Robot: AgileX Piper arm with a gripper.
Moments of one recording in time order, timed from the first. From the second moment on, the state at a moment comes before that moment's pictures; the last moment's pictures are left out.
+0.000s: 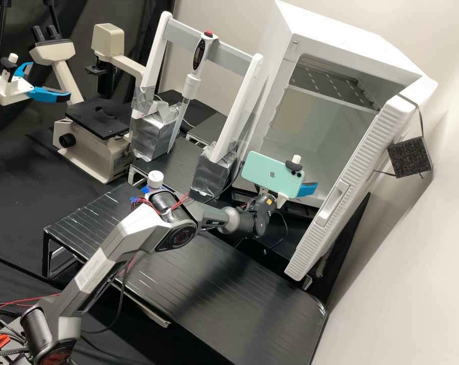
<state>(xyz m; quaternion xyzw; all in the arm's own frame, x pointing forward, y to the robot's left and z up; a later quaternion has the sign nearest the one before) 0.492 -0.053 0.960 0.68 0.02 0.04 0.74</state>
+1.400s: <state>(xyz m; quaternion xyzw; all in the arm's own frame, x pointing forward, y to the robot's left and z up) 0.496 -0.053 0.965 0.67 0.01 0.03 0.75</state>
